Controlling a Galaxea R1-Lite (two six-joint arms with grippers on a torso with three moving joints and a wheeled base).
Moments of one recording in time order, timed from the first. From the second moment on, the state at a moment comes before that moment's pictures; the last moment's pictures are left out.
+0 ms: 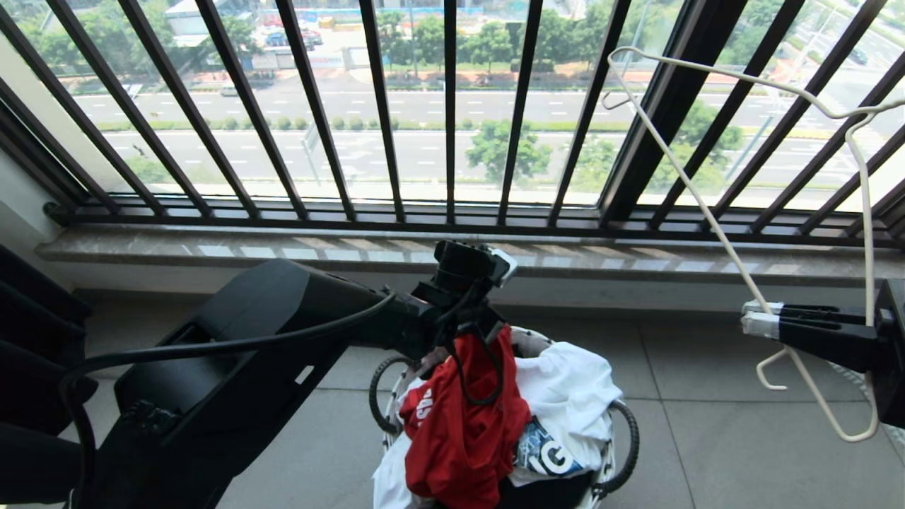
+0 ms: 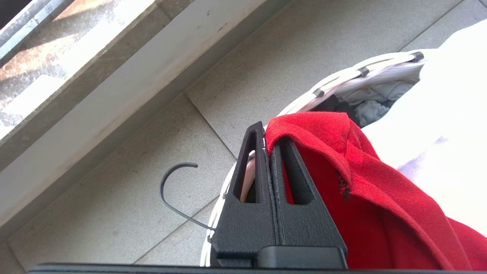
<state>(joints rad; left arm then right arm) -0.67 2.40 -1.76 -0.21 0.15 0.31 -0.04 1.11 -0.67 -0.22 0.84 -0.19</state>
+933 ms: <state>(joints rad) -0.72 1.63 -1.43 0.42 0.52 -0.04 0.12 1.10 -0.60 -0.21 0.84 -0.20</state>
